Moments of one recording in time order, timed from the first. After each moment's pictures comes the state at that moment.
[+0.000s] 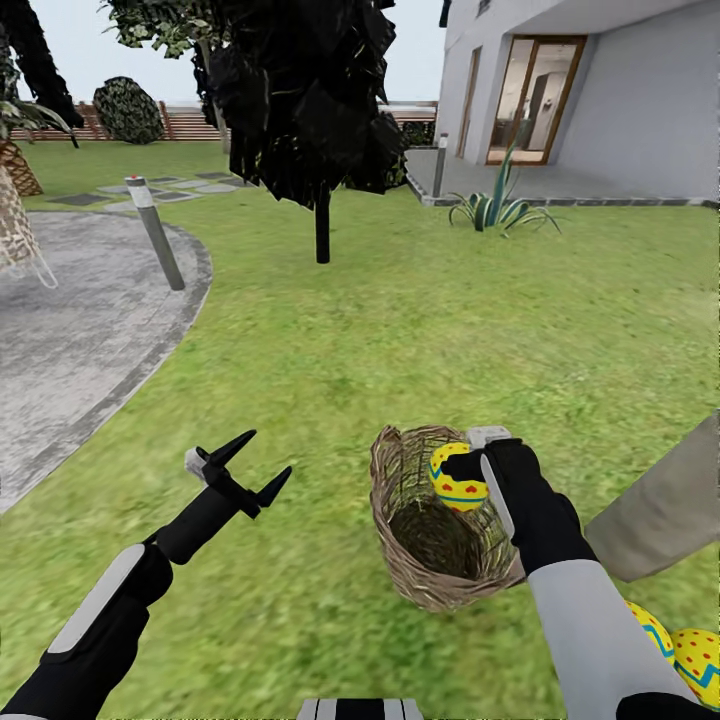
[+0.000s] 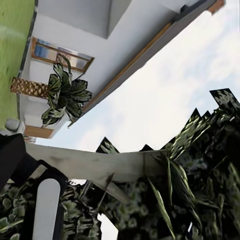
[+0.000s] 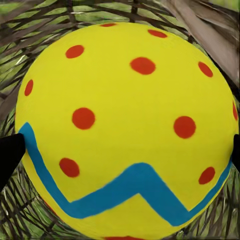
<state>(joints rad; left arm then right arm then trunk) -0.40 0.21 -0.12 -1.26 2.03 0.87 -0.30 -0.78 0.03 0.01 -1.09 0.11 0.98 0.04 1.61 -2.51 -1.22</state>
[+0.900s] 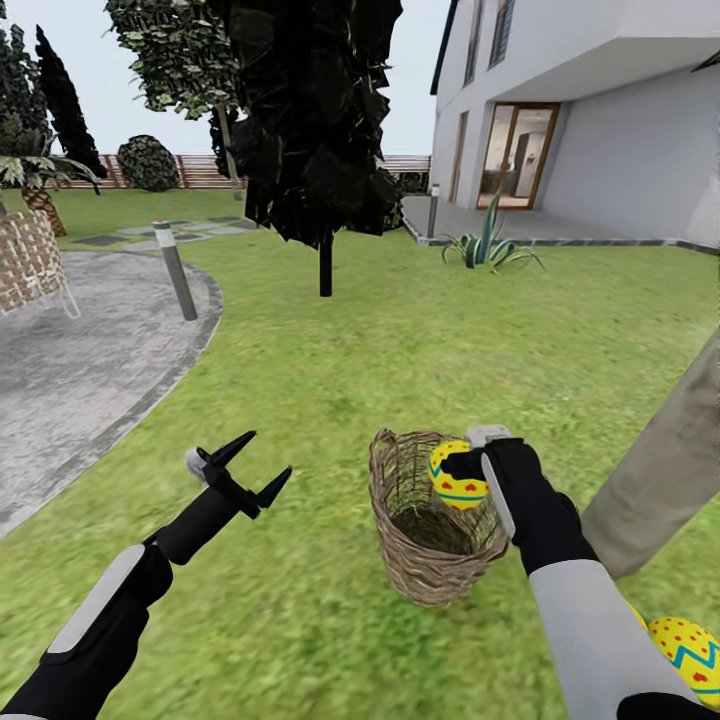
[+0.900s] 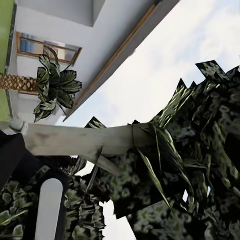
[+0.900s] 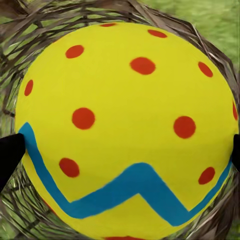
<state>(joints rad) -0.40 0.21 -0.12 -1.26 2.03 0.87 -0.30 -0.78 0.03 0.01 -1.10 0.11 0.97 0.05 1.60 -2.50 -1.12</state>
